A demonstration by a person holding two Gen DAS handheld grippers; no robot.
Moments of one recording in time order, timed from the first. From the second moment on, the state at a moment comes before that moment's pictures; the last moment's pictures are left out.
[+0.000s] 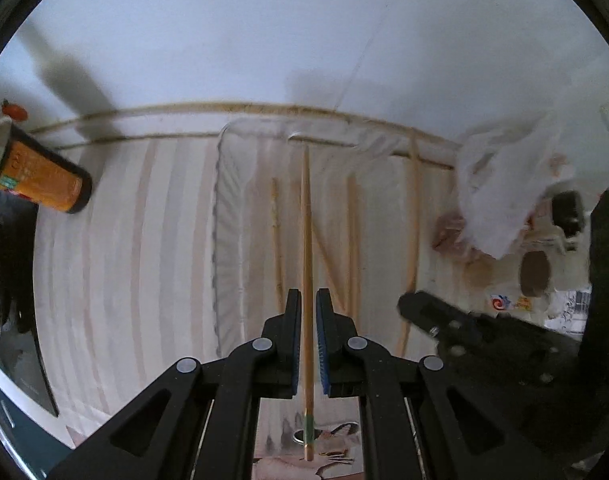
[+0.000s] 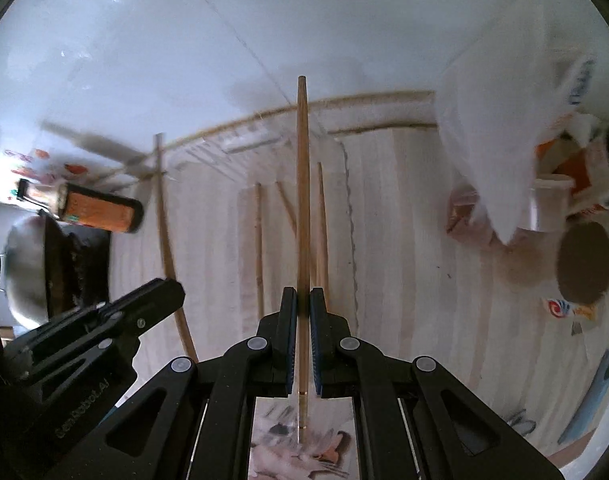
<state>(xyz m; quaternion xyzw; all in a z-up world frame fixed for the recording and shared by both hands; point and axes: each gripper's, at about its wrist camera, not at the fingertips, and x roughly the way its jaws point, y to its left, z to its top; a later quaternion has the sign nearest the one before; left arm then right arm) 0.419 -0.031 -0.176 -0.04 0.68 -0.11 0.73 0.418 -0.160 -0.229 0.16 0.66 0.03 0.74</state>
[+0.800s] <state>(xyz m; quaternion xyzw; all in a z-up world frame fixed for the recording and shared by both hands) 0.328 0.009 -0.118 0.04 0.50 0.02 0.86 0.281 -0.254 -0.186 0.17 0.57 -0.07 0.80</state>
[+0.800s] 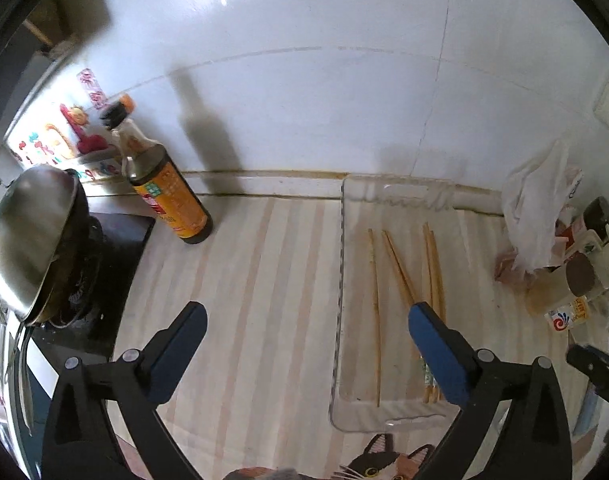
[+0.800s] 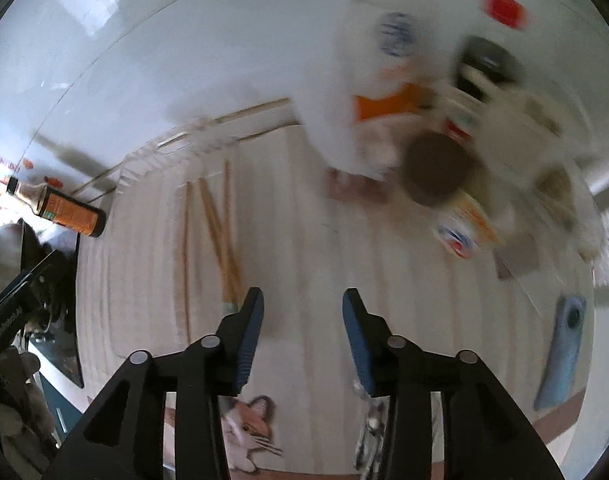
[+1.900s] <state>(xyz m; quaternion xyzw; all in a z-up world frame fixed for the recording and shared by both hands) 0.172 -0.228 -0.296 0.13 0.68 -0.20 0.70 0.082 -0.390 -0.299 0.30 0.60 -0.17 0.72</state>
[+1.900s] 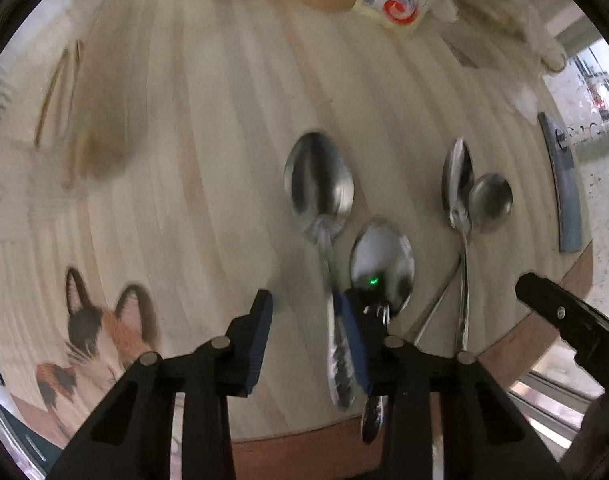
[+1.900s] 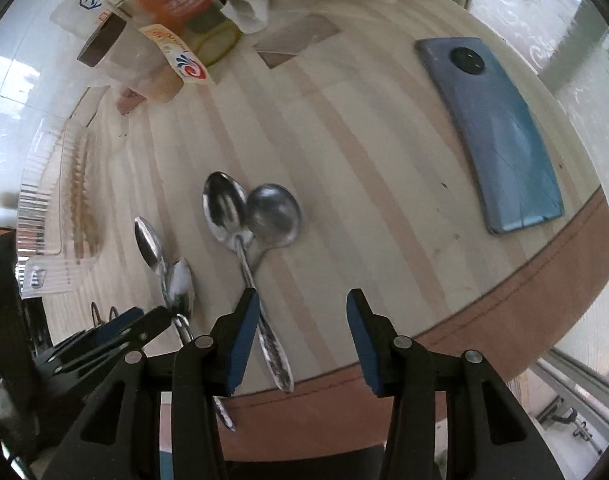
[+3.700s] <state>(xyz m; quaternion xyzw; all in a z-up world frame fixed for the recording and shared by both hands) 0.179 -0.018 -0.300 0.03 0.70 -0.06 0.71 0.163 -0.154 -0.331 0.03 0.70 -0.02 0.72</state>
